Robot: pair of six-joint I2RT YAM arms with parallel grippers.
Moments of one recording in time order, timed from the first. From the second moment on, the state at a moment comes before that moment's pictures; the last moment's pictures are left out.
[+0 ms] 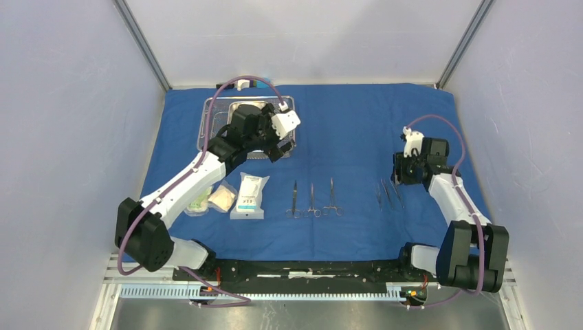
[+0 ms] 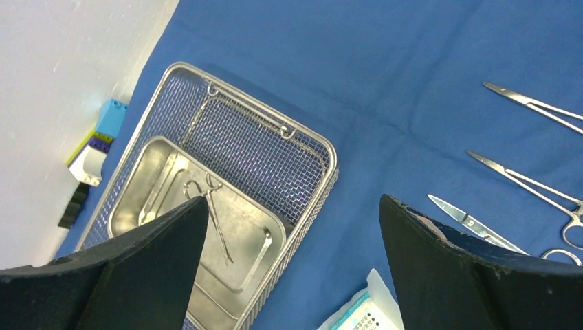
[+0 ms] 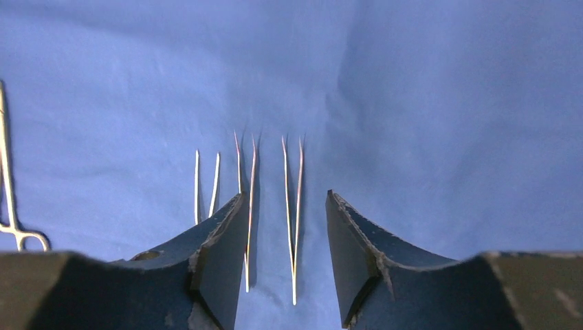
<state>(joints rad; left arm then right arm) -0.55 1.38 1.14 -0.27 0.19 0.57 -0.15 1.23 0.68 -0.41 -0.24 -0.20</state>
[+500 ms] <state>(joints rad) -0.31 1.48 1.29 -0.33 0.14 0.19 -0.15 1.26 0.87 -0.36 -0.27 -0.27</state>
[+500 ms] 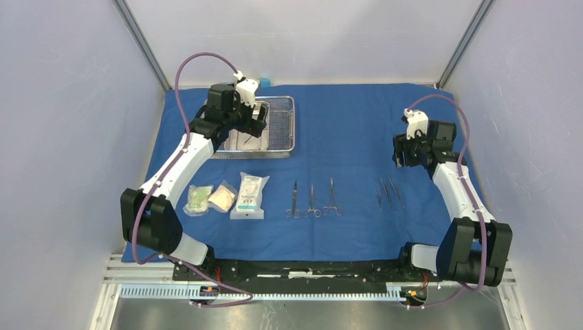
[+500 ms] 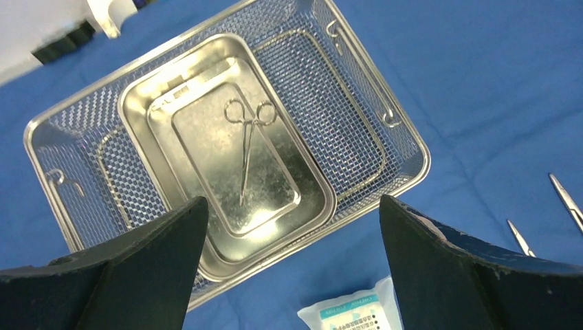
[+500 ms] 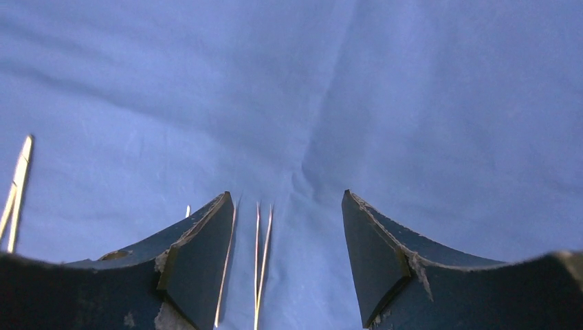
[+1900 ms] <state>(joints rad) -0.30 1.54 1.27 -0.30 0.24 0.15 -0.20 1.23 0.62 -0.62 -0.11 -0.74</state>
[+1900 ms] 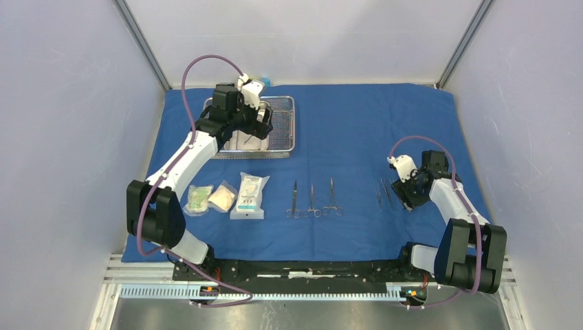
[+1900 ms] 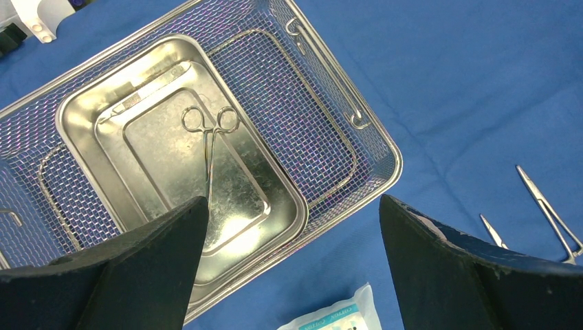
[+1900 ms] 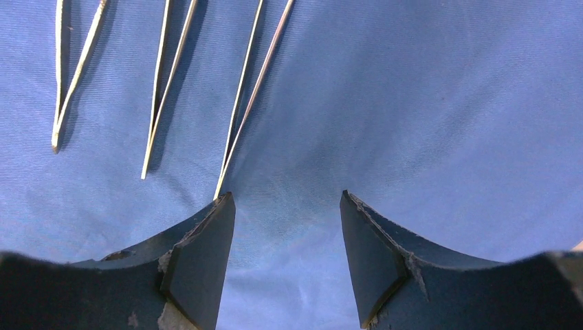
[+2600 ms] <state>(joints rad) -0.30 1.54 1.27 -0.30 0.24 0.15 -0.20 1.23 0.66 -0.64 -0.15 -0.75</state>
